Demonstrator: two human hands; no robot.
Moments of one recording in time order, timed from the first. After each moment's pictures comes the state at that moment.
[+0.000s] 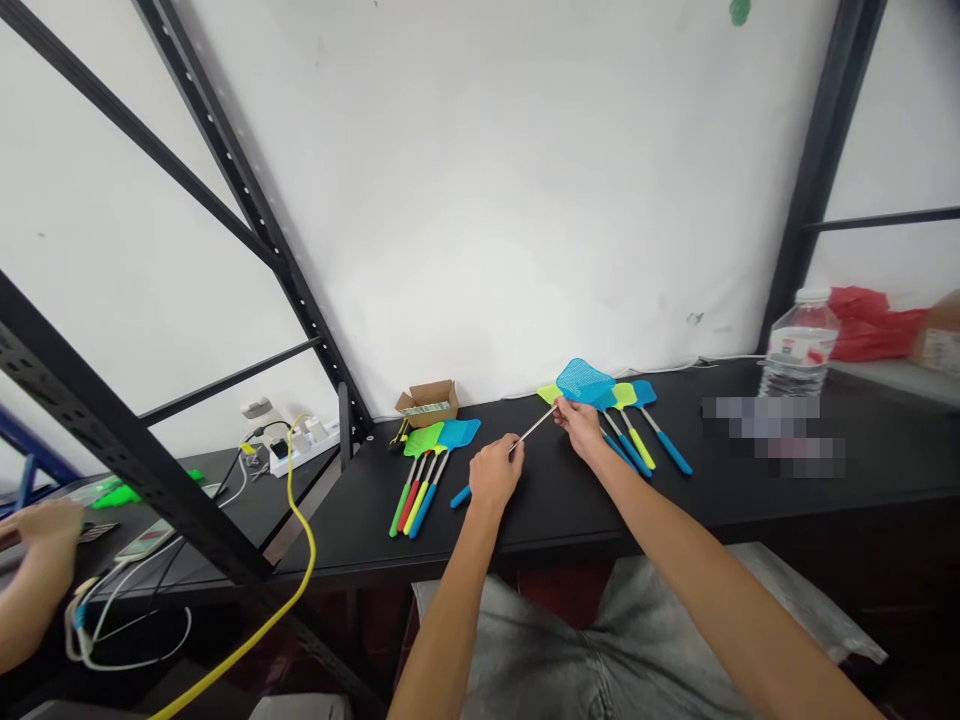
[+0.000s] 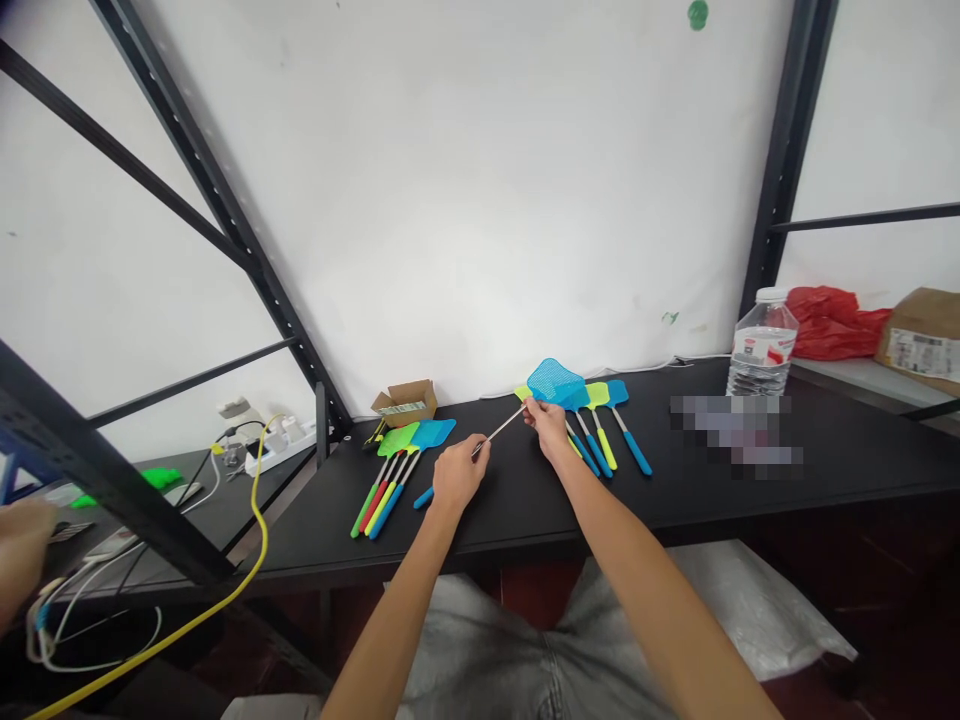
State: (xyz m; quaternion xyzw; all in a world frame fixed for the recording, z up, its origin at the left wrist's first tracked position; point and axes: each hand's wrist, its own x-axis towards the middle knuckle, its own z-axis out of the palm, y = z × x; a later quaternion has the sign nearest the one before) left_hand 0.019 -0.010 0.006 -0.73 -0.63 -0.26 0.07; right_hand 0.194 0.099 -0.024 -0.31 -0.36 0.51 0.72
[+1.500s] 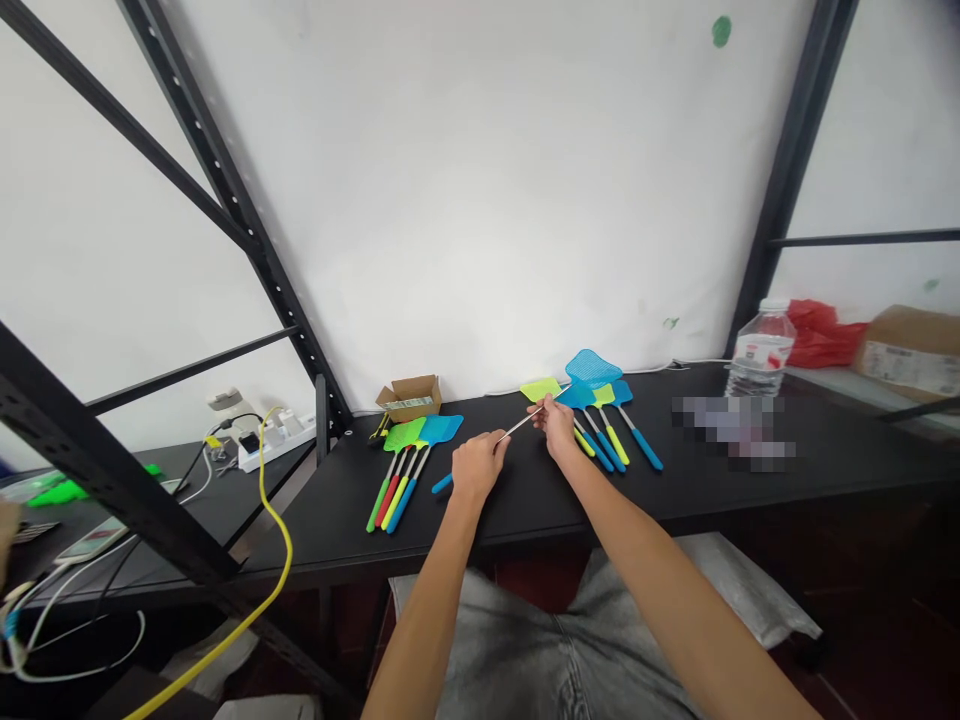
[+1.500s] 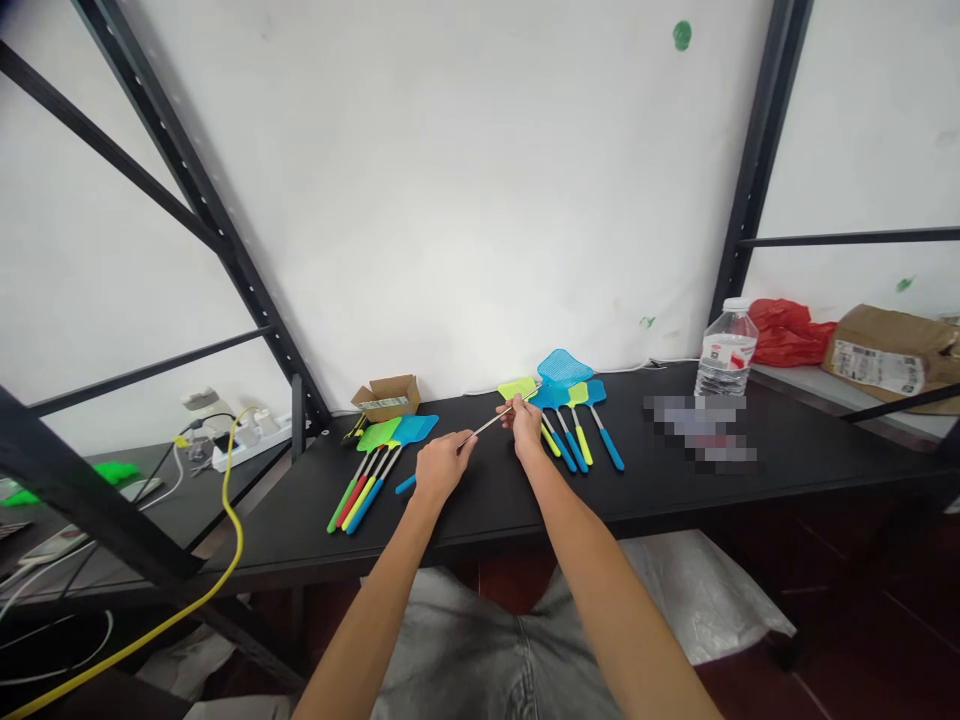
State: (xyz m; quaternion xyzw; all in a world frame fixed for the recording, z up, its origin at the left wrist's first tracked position) left_hand 0.021 -0.008 0.012 -0.75 -0.62 -0.23 0.07; right_hand 0.178 0.095 -0.024 -0.36 -0.35 0.47 0.73
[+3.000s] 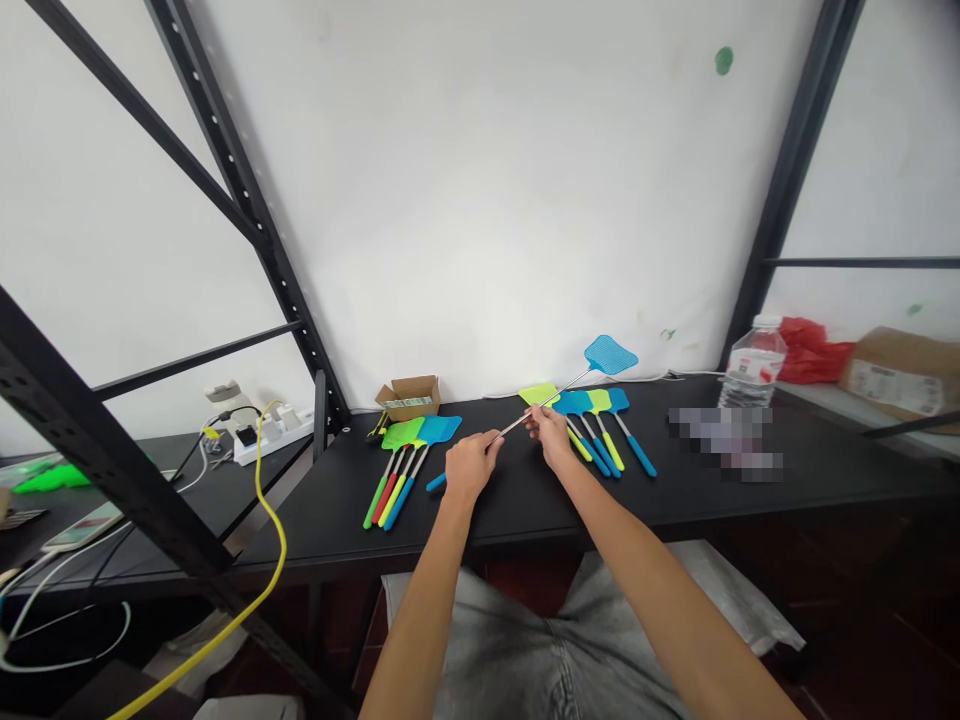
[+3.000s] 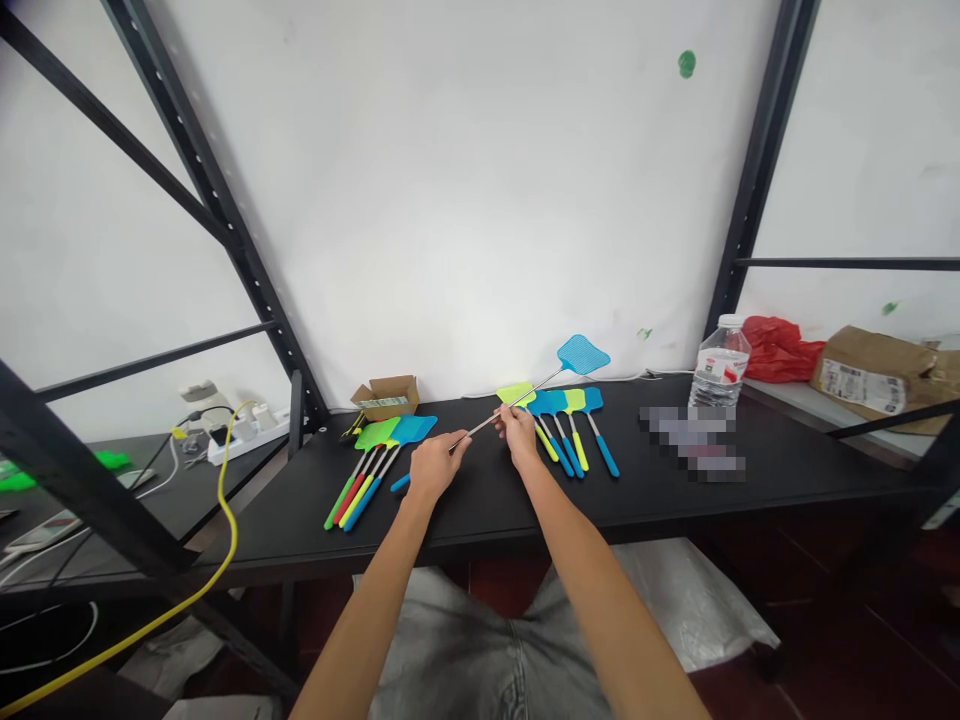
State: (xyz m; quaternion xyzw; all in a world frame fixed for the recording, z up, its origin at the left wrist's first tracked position) left_hand 0.011 0.000 0.005 -0.75 -0.60 -0.28 0.08; right_hand 0.174 0.078 -0.022 -0.36 -0.43 0.46 0.69
